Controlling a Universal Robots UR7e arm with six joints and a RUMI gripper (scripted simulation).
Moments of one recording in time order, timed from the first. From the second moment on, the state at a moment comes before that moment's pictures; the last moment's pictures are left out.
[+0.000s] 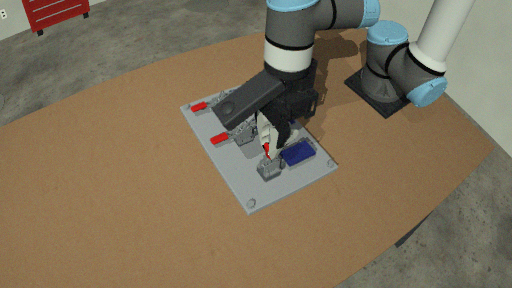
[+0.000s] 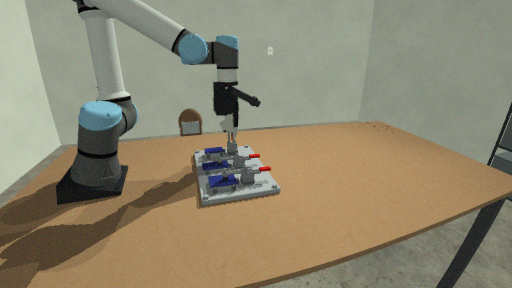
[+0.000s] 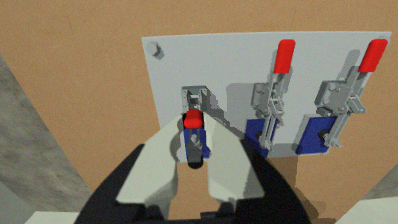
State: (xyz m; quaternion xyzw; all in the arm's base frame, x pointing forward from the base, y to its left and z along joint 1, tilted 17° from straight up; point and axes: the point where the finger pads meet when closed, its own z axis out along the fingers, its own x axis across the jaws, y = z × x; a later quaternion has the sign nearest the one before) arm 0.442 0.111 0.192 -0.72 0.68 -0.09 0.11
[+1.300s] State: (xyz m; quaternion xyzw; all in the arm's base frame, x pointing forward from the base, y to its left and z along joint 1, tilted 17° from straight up) arm 0.457 0.112 0.195 -0.72 0.68 -0.09 0.11
